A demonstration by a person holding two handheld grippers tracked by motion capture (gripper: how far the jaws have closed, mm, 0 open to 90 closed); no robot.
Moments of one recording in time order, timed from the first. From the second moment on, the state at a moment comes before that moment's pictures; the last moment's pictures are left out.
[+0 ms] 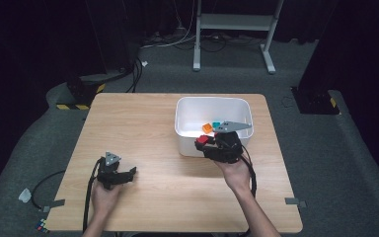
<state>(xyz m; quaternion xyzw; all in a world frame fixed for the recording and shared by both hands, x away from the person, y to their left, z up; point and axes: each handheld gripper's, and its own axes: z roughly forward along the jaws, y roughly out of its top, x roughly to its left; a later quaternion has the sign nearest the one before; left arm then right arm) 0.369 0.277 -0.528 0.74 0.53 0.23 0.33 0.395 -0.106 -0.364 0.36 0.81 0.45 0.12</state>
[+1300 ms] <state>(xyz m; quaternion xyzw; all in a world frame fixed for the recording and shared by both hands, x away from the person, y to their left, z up) 0.369 0.277 -0.528 0.74 0.53 0.23 0.33 0.471 -0.125 -0.361 0.45 0.77 0.42 0.17</state>
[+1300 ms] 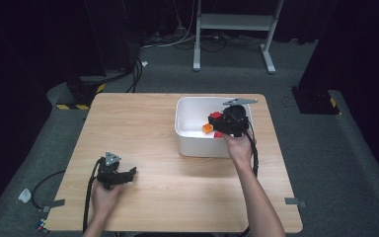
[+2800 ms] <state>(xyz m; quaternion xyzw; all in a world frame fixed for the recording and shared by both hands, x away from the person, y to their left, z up) 0.369 0.277 -0.528 0.74 0.53 0.23 0.33 0.459 -0.161 -0.377 0.47 0.73 0.48 0.15</state>
